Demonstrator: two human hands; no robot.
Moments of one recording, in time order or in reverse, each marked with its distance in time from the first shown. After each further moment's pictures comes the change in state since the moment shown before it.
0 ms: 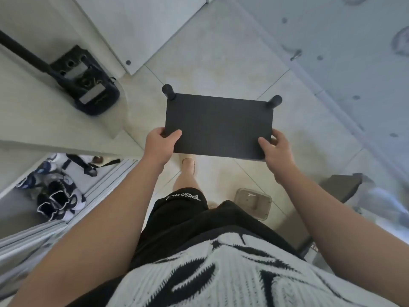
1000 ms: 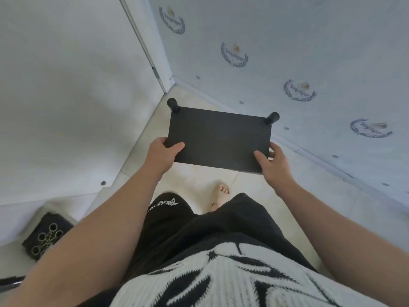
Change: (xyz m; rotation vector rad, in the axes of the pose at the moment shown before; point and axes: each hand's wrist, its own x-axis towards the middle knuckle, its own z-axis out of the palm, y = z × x) left_hand 0.346 0.417 0.225 0.303 -0.223 0.116; right_hand 0.383 -0.288 -0.103 0.088 0.175 0.081
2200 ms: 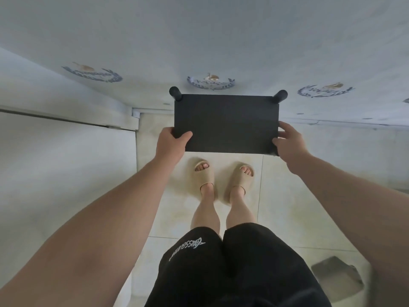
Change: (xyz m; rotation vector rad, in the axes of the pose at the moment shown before) left_hand 0.400 0.125 0.114 0.436 -0.274 0.046; right_hand 0.313 -0.068 0.057 0.259 0.227 0.447
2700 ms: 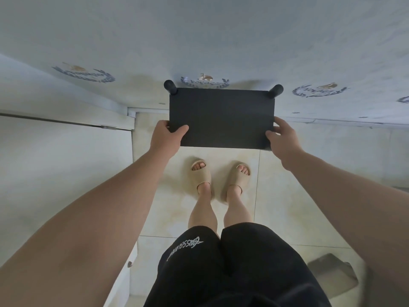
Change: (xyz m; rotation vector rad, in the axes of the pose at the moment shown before) left_hand 0.012 0.015 0.003 0.074 0.009 0.002; right_hand 0.008 -0.006 0.001 0.002 0.001 -0.043
